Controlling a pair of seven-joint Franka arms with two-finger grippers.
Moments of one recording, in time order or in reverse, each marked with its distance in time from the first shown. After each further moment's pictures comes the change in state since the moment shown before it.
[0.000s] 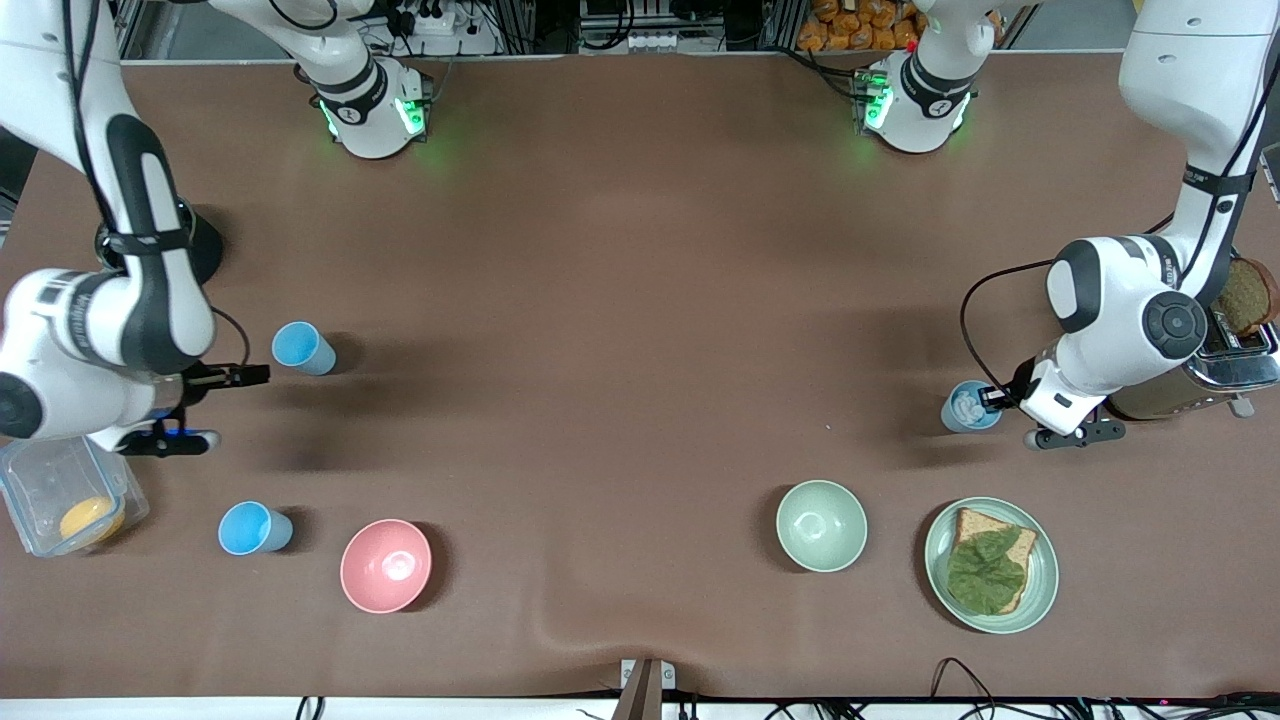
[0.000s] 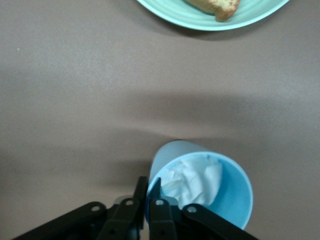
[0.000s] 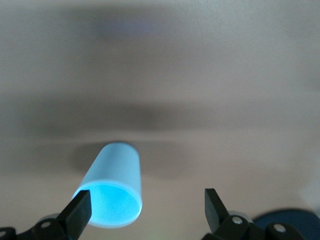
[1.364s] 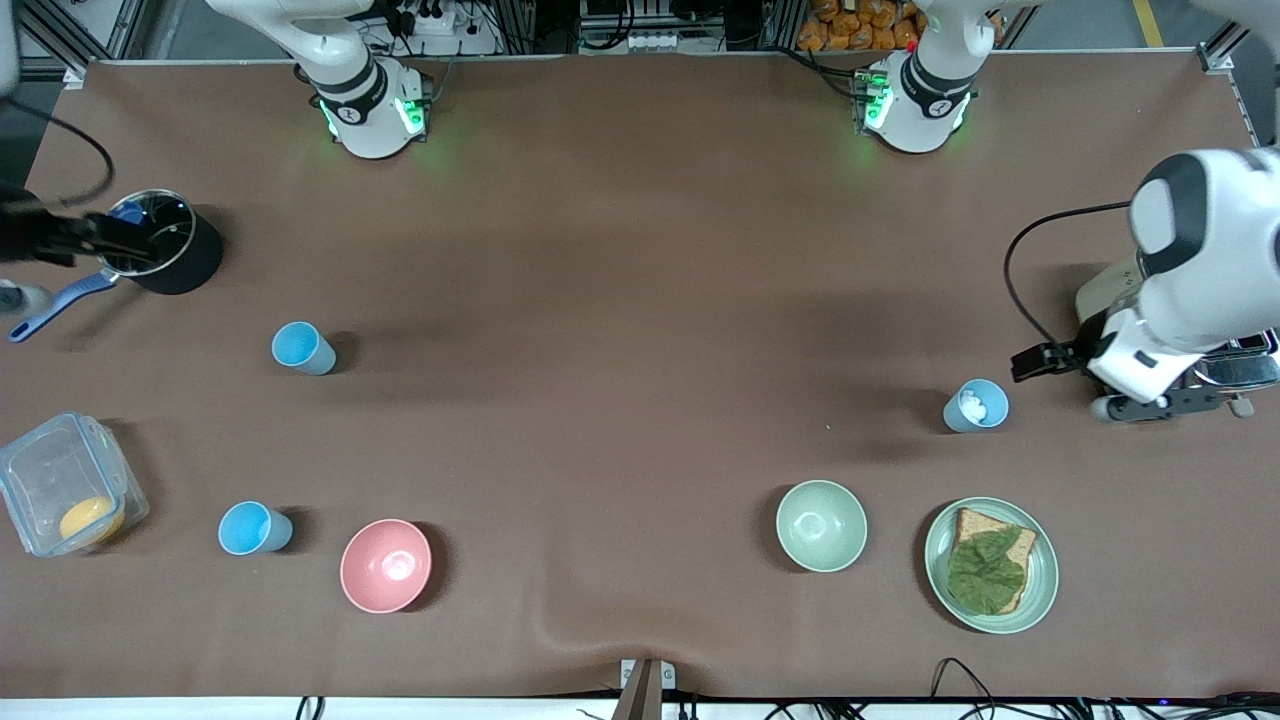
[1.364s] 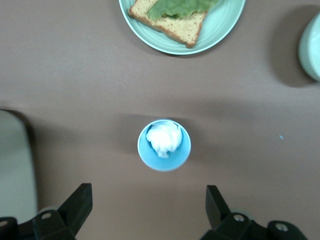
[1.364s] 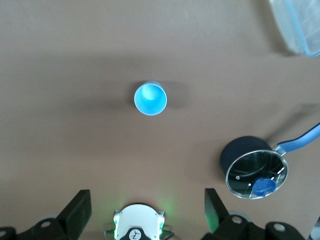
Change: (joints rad) left arm -0.025 -0.214 0.011 0.057 0.000 -0.270 -0.005; right arm 0.060 -0.363 0.001 0.227 -0.012 -0.517 0.004
